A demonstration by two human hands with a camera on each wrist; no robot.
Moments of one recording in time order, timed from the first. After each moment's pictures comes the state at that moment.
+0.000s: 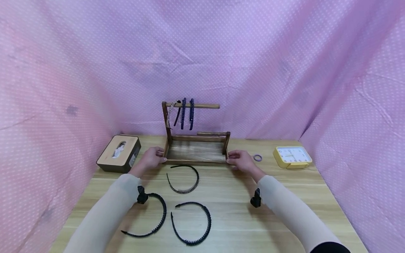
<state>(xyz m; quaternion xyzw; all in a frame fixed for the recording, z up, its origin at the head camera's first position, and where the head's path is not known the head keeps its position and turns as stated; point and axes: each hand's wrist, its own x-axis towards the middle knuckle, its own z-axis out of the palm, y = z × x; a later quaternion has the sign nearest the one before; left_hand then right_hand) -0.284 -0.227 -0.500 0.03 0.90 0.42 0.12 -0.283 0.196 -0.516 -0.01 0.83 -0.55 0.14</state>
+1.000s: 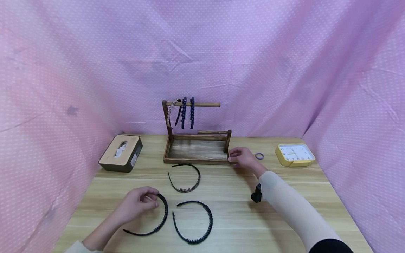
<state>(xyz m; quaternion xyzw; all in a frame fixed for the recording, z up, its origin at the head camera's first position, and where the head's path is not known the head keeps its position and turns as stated) -0.108 -0.241 -0.476 0.10 0.86 0.48 0.13 -0.294 0.198 -0.512 -0.01 0.80 -0.57 0.18</state>
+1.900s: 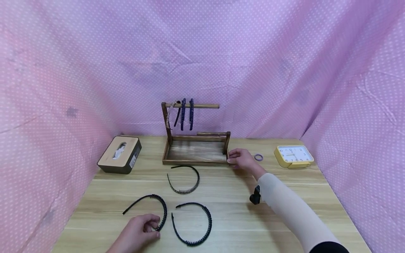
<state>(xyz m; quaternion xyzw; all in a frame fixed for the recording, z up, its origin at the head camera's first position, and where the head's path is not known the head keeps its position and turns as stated) -0.050 -0.224 -0.517 0.08 0.87 0.47 0.16 -0.289 0.197 -0.509 0.00 0.80 -0.57 0.18</state>
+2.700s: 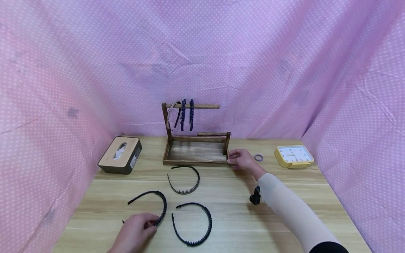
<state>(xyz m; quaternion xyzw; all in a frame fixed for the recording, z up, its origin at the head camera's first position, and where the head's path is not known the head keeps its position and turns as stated) -0.051 -0.212 -0.501 0.03 0.95 0.31 0.10 -0.288 0.196 -0.509 0.00 0.80 -0.57 0.18</state>
